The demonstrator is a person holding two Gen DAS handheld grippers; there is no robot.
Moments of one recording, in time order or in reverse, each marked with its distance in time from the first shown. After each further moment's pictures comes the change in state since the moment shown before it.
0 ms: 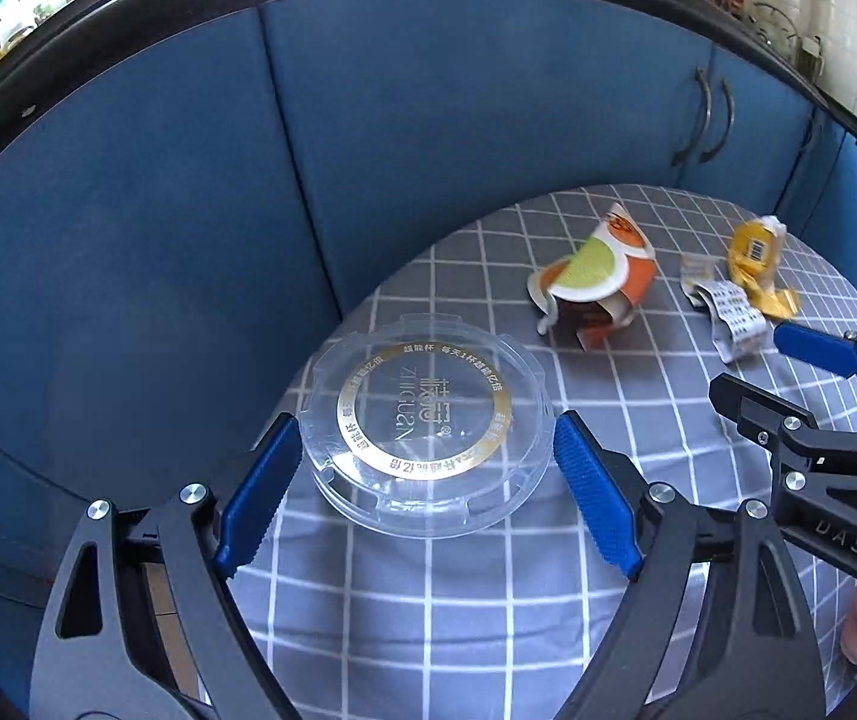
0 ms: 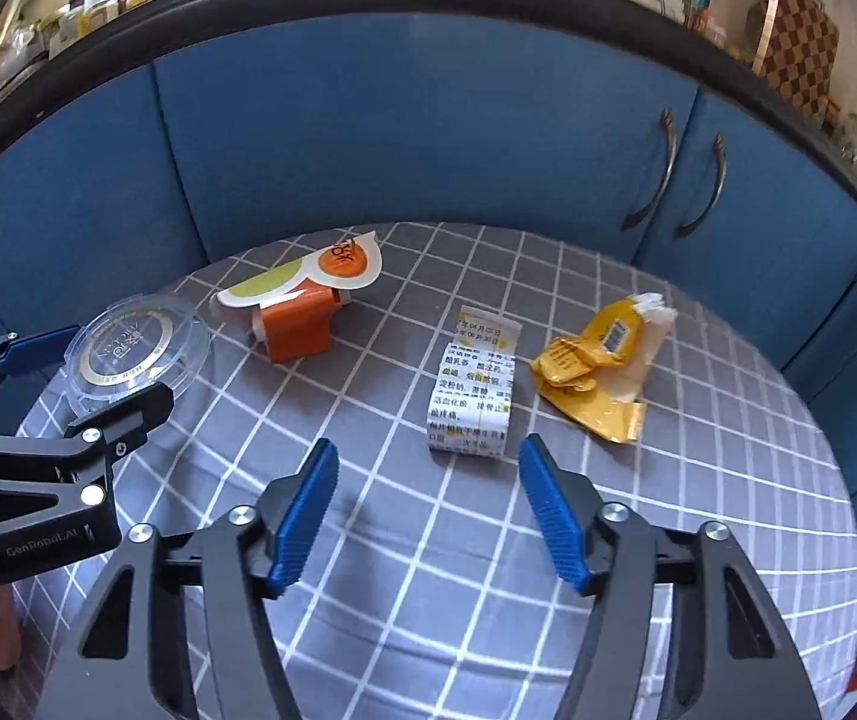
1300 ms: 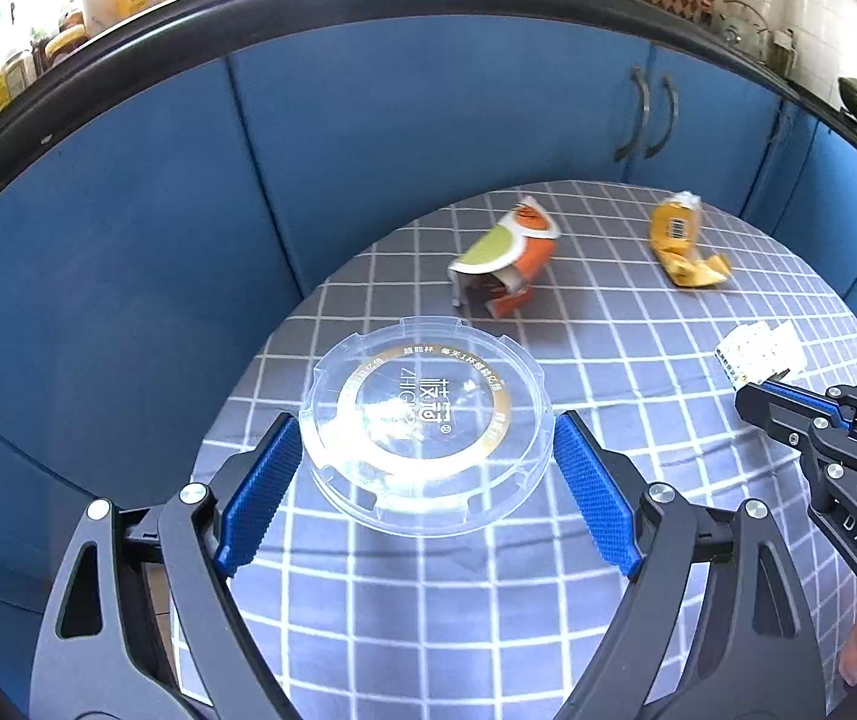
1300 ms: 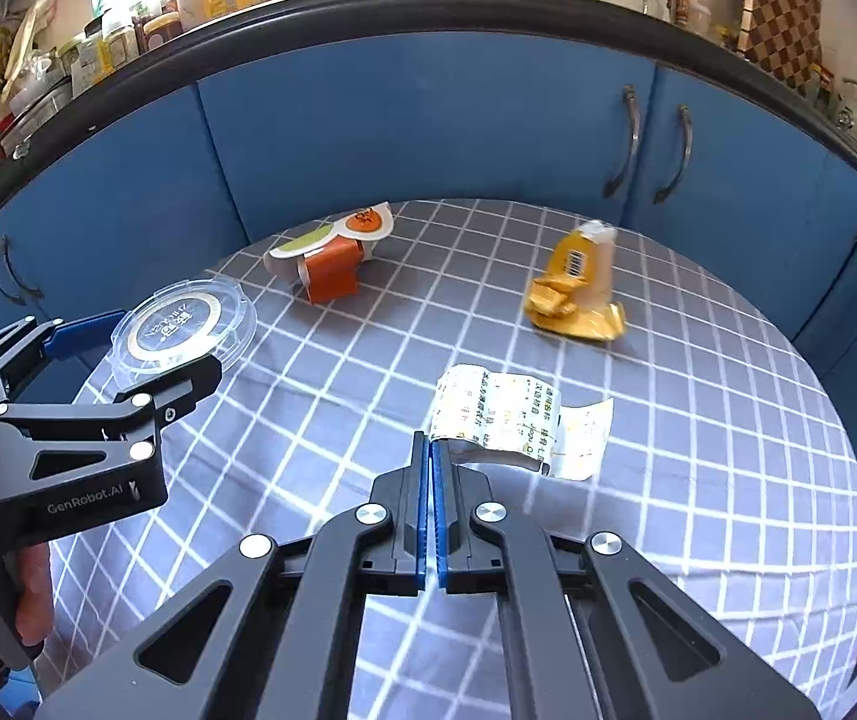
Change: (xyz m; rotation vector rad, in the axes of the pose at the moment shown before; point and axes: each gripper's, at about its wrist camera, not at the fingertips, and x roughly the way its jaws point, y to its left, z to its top) left arm -0.044 -0.033 -0.024 0.039 -0.027 -0.030; right arm -0.061 -0.011 -0.042 0.038 -0.005 0.052
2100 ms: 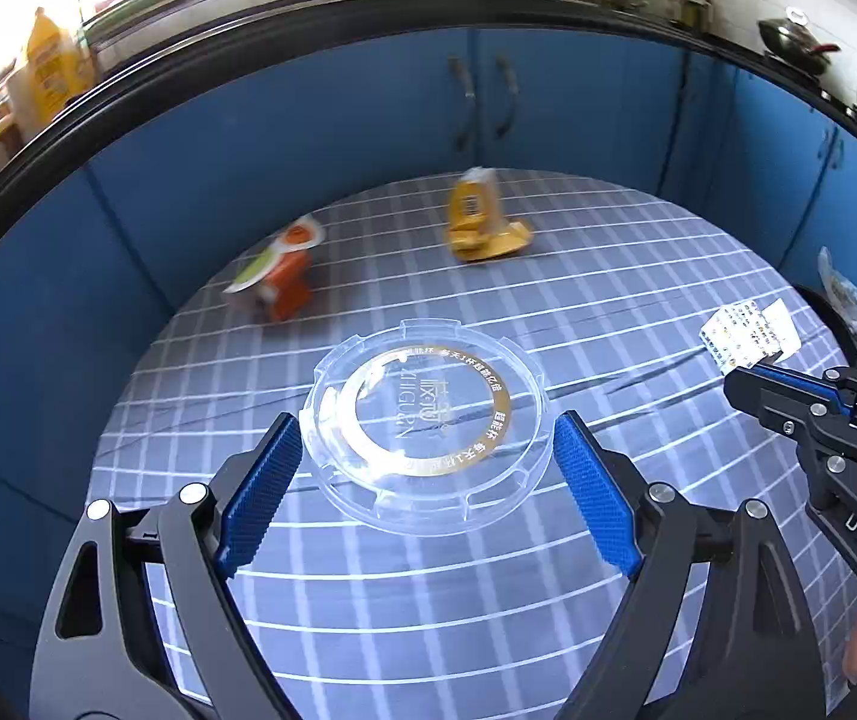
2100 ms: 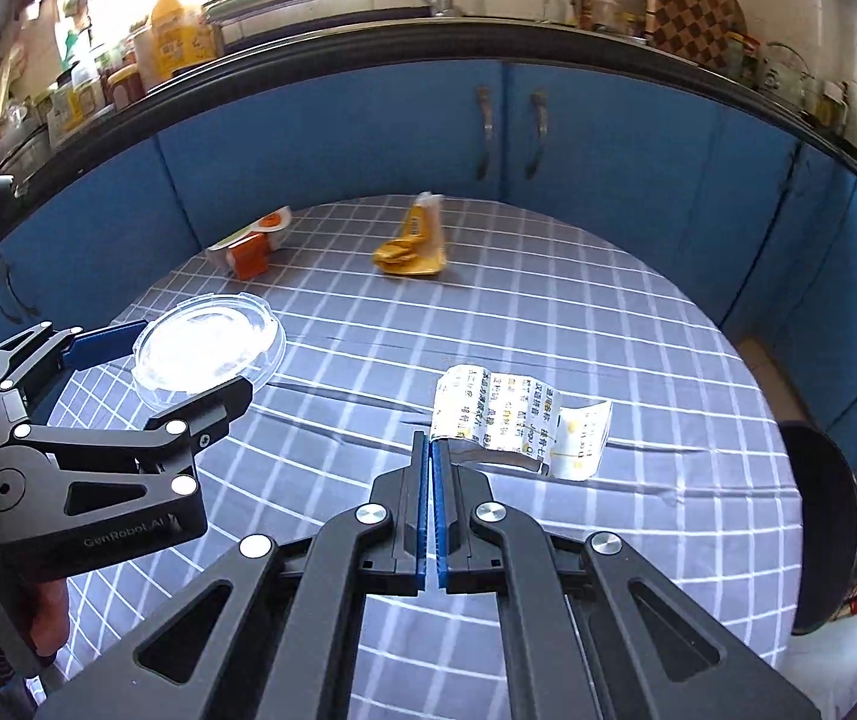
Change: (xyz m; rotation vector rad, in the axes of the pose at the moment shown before) left arm -0.042 -0.131 -0.017 0.152 -0.019 -0.068; right arm -0.077 -0.078 -0.061 0.107 -0.046 -0.058
